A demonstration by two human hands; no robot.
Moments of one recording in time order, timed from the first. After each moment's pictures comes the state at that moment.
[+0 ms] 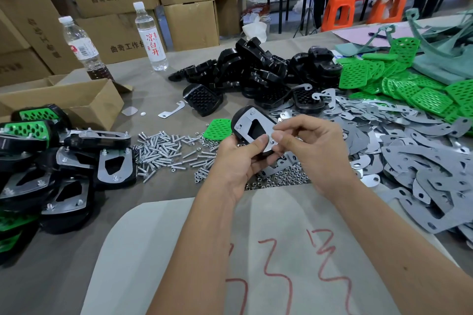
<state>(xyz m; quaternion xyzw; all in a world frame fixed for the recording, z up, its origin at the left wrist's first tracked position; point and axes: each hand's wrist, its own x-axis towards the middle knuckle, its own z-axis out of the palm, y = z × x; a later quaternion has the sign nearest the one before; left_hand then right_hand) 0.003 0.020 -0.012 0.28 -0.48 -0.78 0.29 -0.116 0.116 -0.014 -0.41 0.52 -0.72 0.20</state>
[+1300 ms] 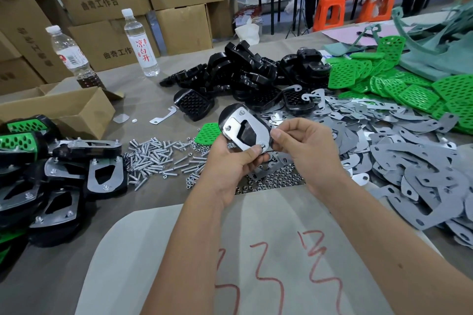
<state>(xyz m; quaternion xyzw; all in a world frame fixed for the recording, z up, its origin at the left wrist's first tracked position) 0.003 0.021 -0.010 0.28 -0.51 -0.76 0.29 -0.126 0.113 -0.022 -0.32 0.58 -0.71 0.23</state>
